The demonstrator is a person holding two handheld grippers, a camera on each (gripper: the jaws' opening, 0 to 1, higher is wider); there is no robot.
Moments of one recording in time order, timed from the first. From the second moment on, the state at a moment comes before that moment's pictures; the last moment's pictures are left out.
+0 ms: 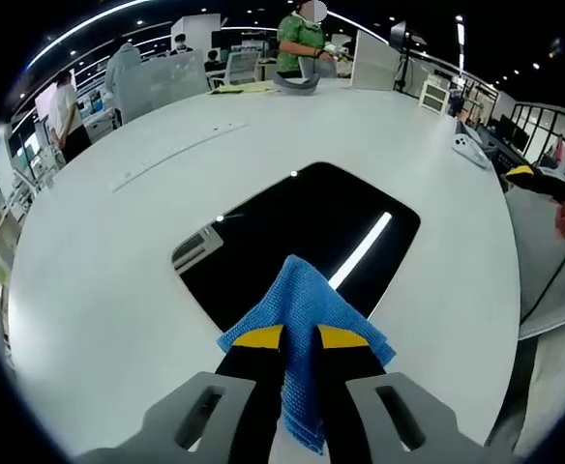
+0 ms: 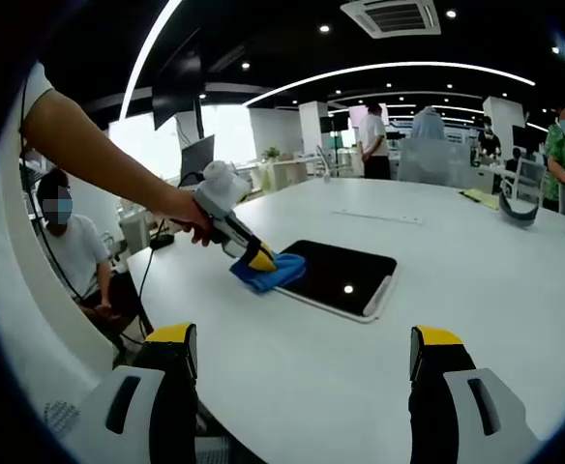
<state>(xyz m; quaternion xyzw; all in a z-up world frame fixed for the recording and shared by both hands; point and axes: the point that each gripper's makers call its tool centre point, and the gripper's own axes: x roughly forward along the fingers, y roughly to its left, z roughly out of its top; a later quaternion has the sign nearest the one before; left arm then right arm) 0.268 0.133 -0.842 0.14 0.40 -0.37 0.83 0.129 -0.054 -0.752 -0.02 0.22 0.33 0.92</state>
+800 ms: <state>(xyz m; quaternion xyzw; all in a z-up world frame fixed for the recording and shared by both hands) 0.268 0.107 -0.842 0.15 0.40 -0.39 0.81 0.133 -0.064 -0.755 -0.01 0.22 0.33 0.92</state>
